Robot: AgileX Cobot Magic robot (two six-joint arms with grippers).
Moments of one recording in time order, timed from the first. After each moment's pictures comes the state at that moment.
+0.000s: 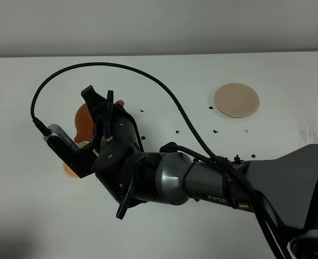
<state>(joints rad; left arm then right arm) 0.04 -0.01 -0.51 0.09 1.04 0.10 1.07 2.17 -1.50 -1.52 0.75 -0.07</state>
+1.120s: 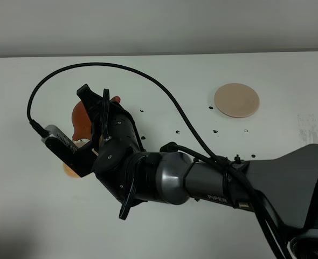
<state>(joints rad) 0.04 -0.01 -0.51 0.09 1.04 0.10 1.07 2.17 -1.50 -1.58 0.74 -0.07</state>
